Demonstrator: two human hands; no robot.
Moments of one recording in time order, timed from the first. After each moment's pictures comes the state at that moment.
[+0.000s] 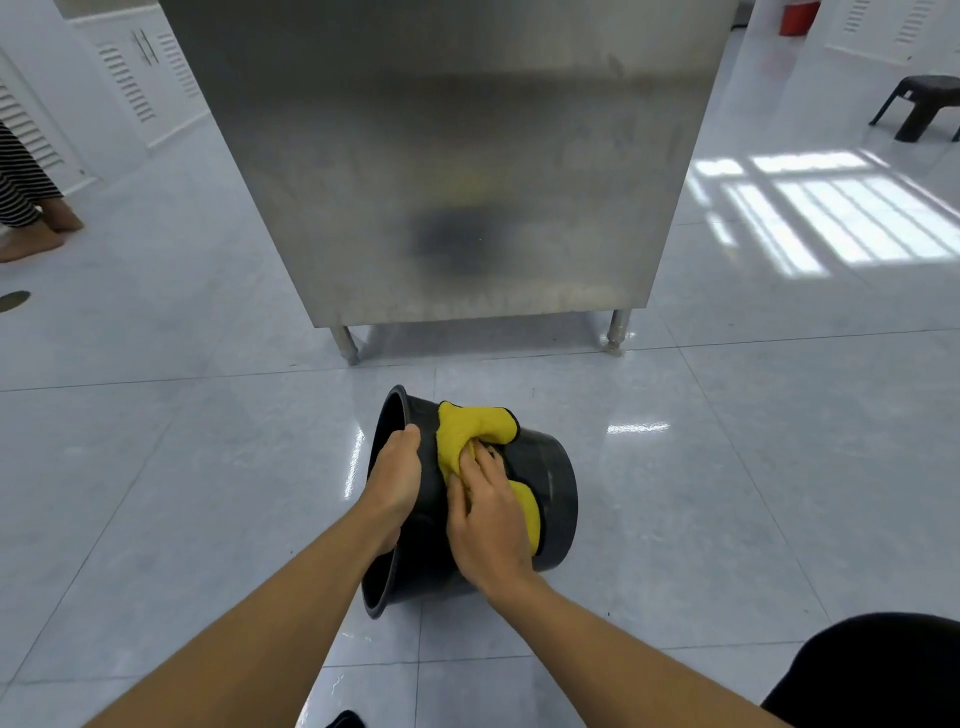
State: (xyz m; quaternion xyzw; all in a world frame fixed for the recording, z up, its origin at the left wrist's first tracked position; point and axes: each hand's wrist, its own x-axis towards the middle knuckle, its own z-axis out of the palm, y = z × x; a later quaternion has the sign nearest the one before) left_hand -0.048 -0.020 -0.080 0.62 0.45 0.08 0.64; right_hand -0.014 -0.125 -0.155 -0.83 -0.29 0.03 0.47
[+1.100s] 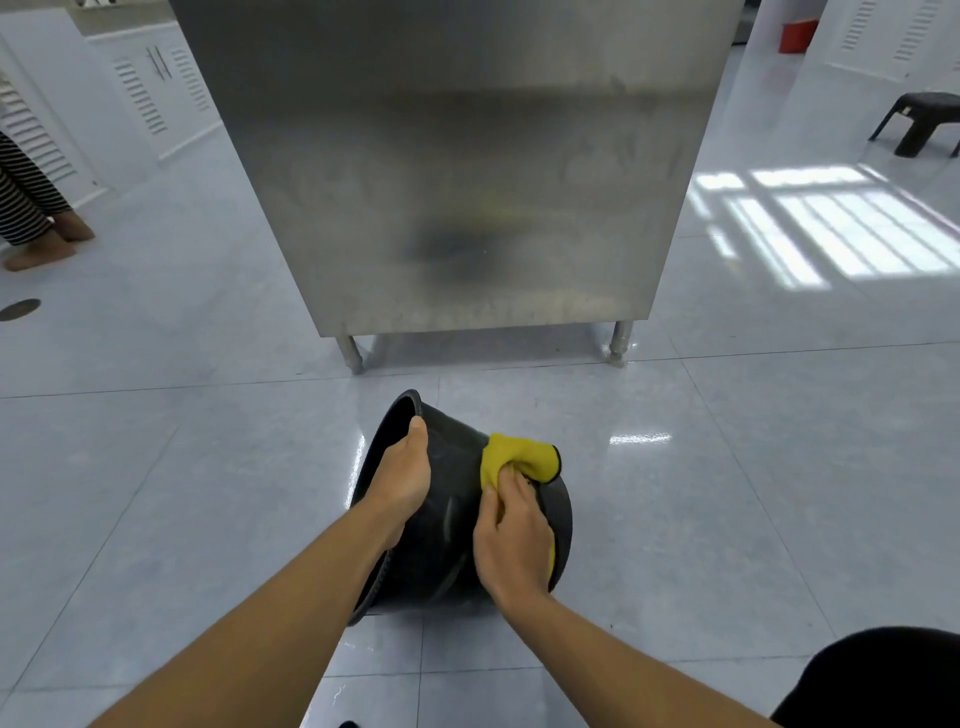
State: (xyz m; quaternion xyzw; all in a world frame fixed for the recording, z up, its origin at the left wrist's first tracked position) left_hand -0.038 -0.014 -0.071 0.66 0.46 0.04 0.59; right_hand -0.016 -0.138 -0.159 -0.86 -0.15 0.03 0.48
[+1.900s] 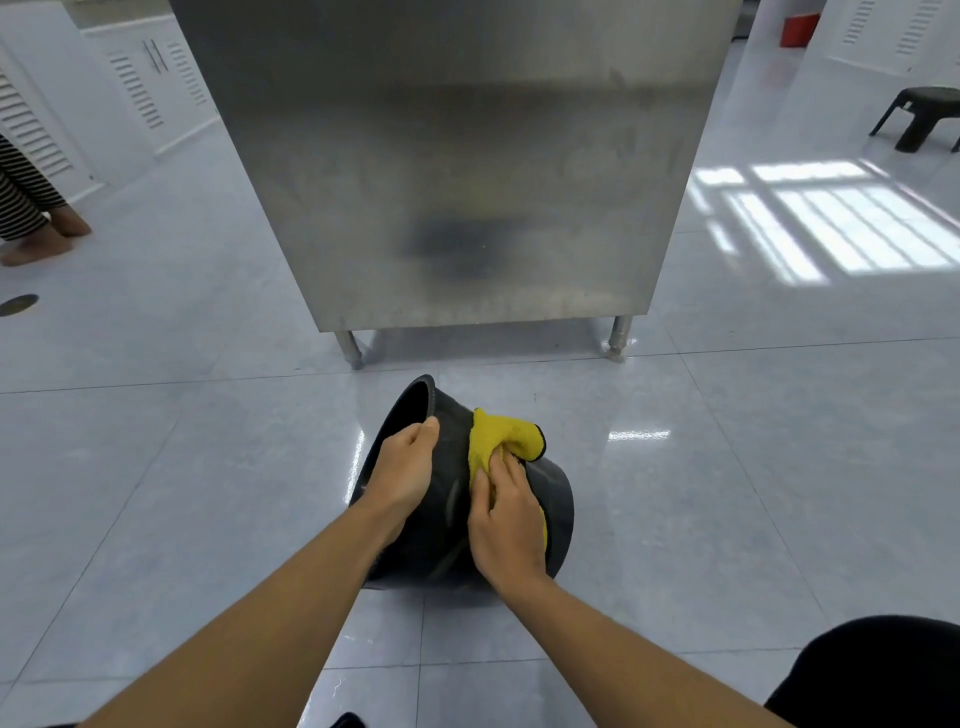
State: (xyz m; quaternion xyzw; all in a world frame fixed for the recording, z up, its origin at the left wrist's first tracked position) left_hand -0.044 -0.018 -0.071 0.70 0.40 0.09 0.59; right_hand -0.007 -0.135 -0.155 -0.84 -0.20 0.04 0.49
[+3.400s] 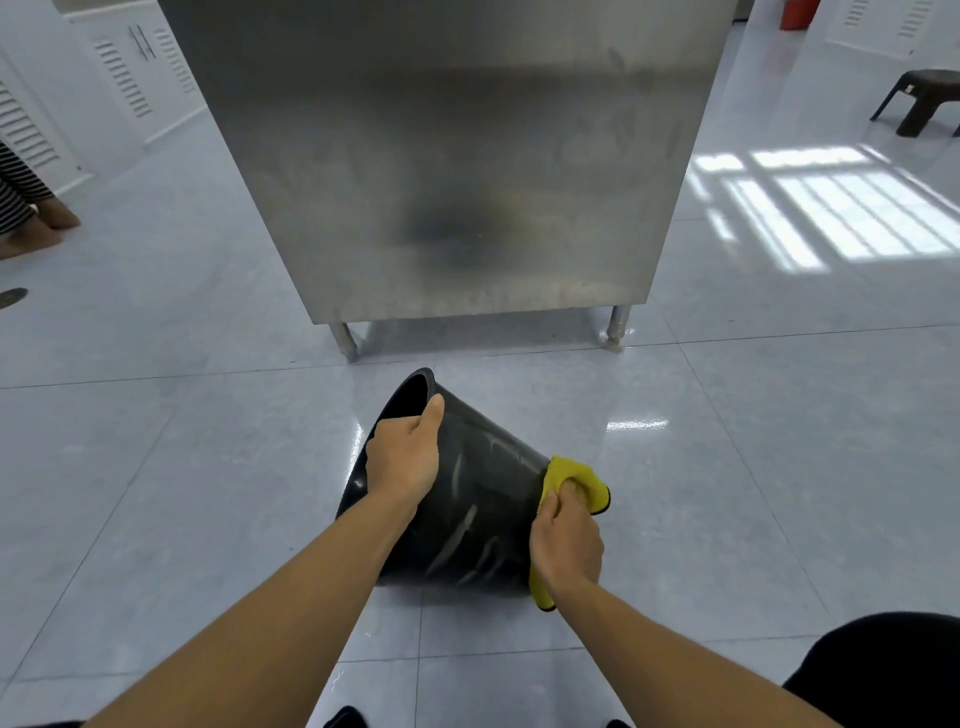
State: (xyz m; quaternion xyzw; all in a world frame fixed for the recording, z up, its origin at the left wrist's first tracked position) left_hand -0.029 -0.025 -0.070 0.73 0.44 0.17 0.49; right_hand 0.016 -0.184 -0.191 -0.90 0.02 0.13 0.41
